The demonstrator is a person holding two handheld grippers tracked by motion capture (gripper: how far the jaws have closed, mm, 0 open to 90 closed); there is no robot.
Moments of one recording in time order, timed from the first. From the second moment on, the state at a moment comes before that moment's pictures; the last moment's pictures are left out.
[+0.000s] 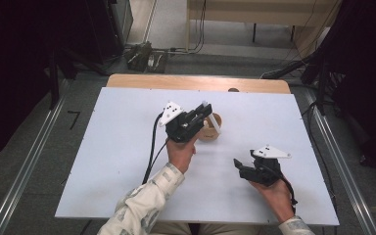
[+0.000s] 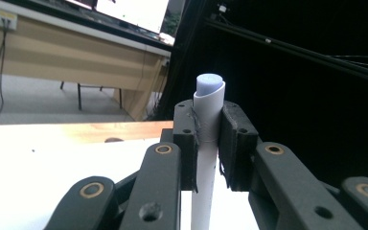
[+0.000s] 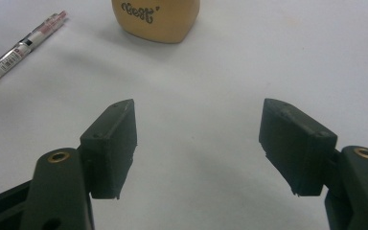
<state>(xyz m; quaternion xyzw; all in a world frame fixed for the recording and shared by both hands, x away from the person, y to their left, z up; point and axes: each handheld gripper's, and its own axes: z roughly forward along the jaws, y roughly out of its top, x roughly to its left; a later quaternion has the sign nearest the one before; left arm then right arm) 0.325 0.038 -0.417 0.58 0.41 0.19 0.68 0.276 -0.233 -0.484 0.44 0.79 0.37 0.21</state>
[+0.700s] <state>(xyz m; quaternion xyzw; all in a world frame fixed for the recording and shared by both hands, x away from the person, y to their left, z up) 0.339 0.026 -0.430 0.60 0.39 0.28 0.64 0.276 -0.233 -0.484 0.44 0.79 0.38 0.21</state>
